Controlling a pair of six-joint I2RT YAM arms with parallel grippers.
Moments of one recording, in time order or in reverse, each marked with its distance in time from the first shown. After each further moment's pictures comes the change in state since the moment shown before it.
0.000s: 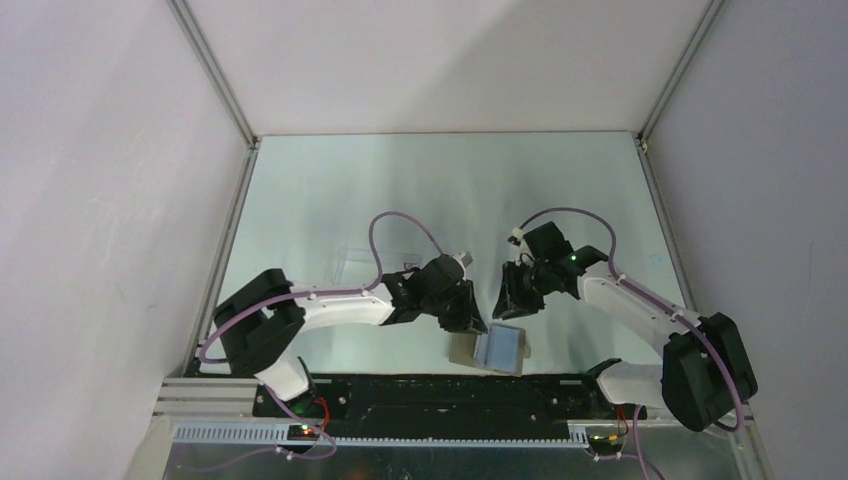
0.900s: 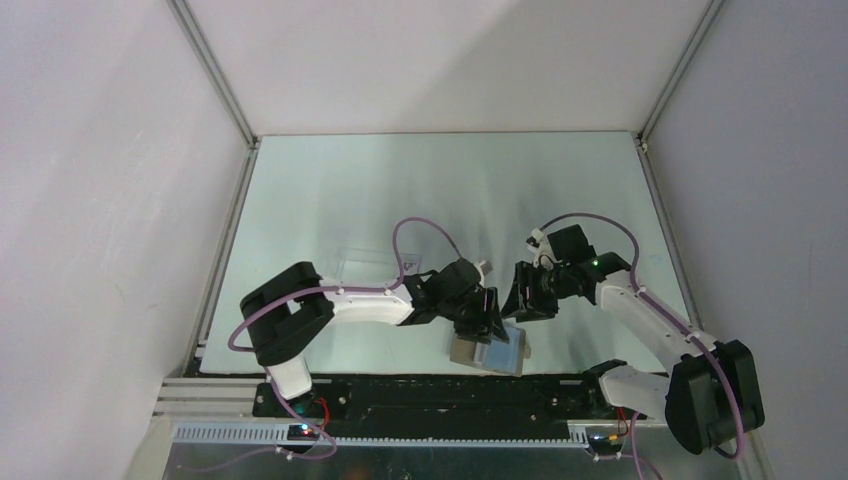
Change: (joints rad) left arm -0.044 0.151 0.086 0.072 0.106 0.000; right arm -0.153 -0.117 -0.053 -0.063 -0.120 -0.060
